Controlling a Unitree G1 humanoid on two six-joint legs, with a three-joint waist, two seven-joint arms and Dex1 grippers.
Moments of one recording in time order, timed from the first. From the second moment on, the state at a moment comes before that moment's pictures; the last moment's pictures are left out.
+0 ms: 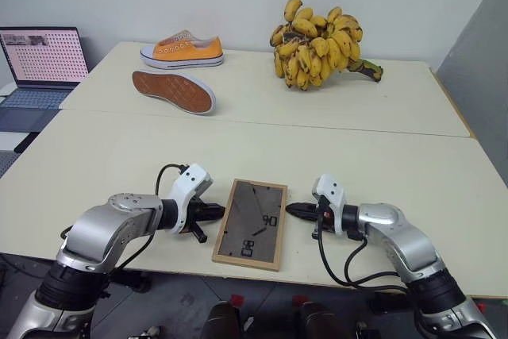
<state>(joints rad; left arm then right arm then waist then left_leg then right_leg) -0.33 0.78 -0.09 -0.27 -0.50 1.04 -0.77 -0.34 -0.40 0.26 -0.07 0.24 0.47 0.84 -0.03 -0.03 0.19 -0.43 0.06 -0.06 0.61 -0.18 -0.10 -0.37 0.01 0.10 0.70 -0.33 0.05</state>
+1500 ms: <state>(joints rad) -0.60 0.79 -0.03 -0.03 -0.45 1.21 -0.98 -0.53 -0.48 0.17 0.33 0.10 0.18 0.91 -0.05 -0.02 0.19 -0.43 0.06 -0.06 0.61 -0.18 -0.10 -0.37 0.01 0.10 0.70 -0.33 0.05</state>
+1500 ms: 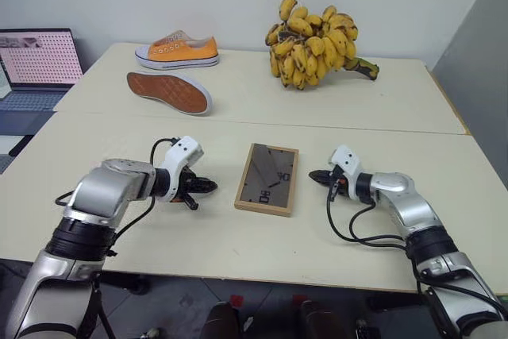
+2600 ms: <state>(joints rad) -0.80 0.60 -0.07 0.43 -0.55 1.34 -0.99 -0.36 -0.46 0.18 0.08 0.11 0.27 0.80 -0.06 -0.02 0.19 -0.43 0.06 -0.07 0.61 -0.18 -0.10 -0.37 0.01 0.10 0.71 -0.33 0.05</state>
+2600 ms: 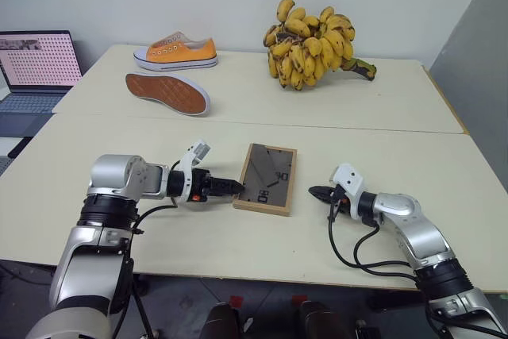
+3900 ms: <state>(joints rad) -0.90 0.54 -0.07 0.62 -0.53 1.24 -1.10 -0.41 -0.28 0.26 0.11 0.06 0.31 0.71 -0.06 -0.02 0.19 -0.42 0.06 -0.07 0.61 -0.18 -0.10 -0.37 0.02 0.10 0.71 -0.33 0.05</state>
